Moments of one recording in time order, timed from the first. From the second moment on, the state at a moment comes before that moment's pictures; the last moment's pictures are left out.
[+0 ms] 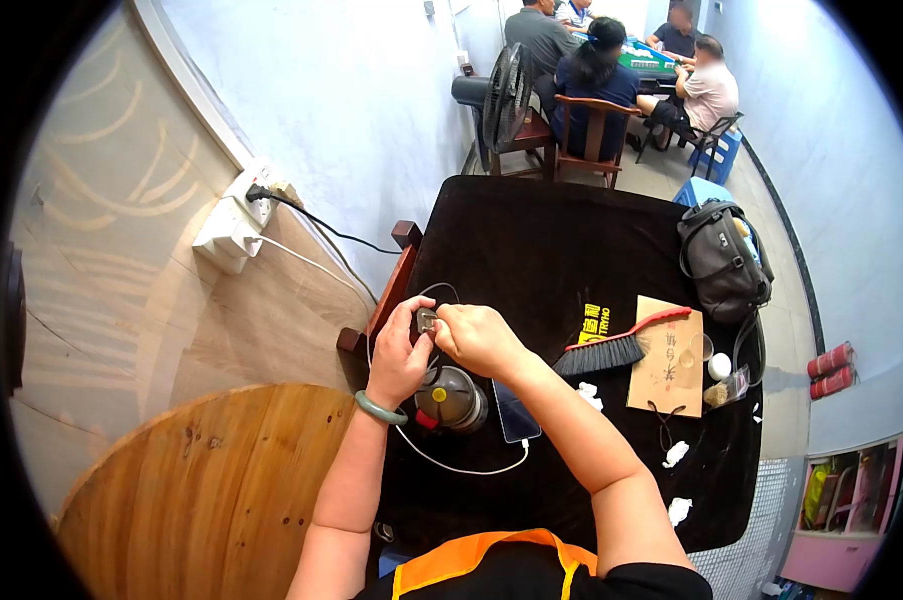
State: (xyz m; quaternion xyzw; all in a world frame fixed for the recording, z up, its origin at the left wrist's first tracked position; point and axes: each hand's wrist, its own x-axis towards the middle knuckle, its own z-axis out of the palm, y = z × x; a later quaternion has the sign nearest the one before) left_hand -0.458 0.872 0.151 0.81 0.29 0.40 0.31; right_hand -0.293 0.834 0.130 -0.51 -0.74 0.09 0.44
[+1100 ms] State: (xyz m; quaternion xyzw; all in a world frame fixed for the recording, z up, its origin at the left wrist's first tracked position) left_hand -0.483 0.907 0.126 0.64 0.26 0.52 0.50; right_hand -0.348 0.891 0.113 -0.29 -0.49 0.57 0.59
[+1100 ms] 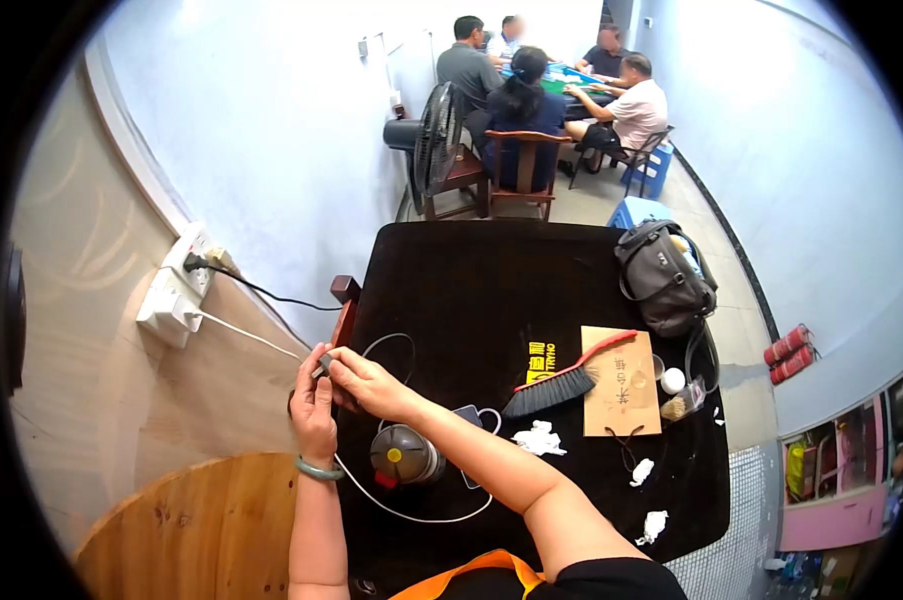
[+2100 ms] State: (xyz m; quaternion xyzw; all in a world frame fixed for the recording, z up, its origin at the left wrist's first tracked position) left_hand -0.591 0.846 -0.110 0.71 0.59 0.27 0.27; right_hand -0.414 1.055 0.179 -0.44 -0.64 0.24 0.59
